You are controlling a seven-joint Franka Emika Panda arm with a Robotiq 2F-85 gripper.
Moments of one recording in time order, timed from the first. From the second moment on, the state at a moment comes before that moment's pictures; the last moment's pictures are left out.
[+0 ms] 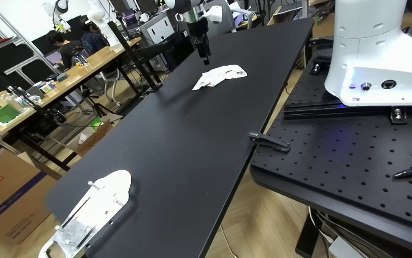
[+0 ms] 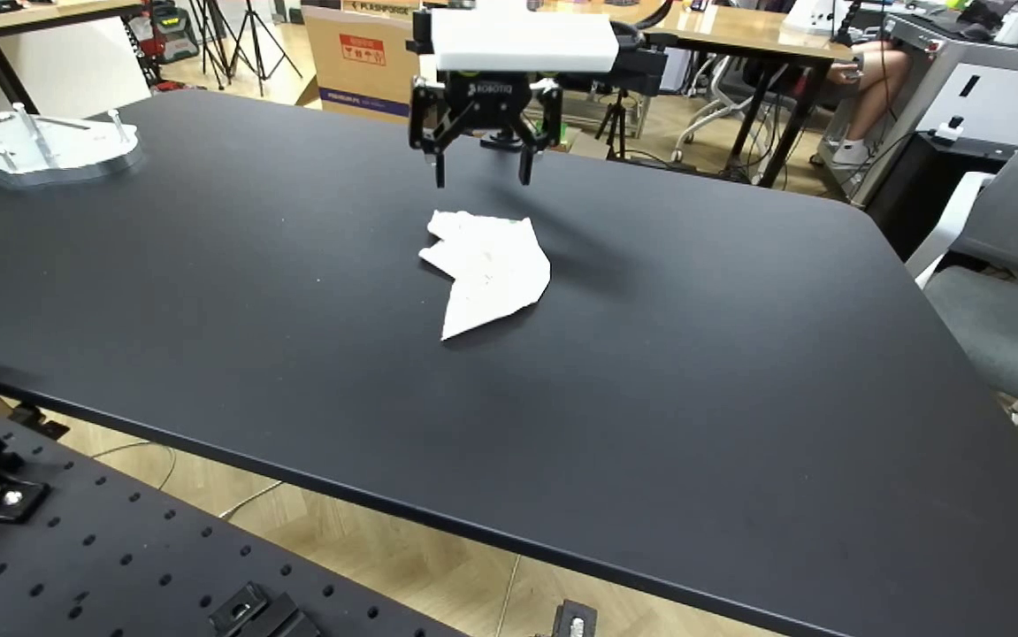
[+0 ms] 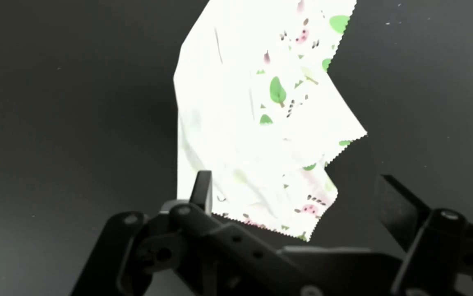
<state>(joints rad) -0.08 0.32 -0.03 -2.32 0.13 2.71 -0.83</state>
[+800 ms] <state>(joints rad) -0.11 0.40 -0.03 -2.32 -0.07 2.77 -0.76</state>
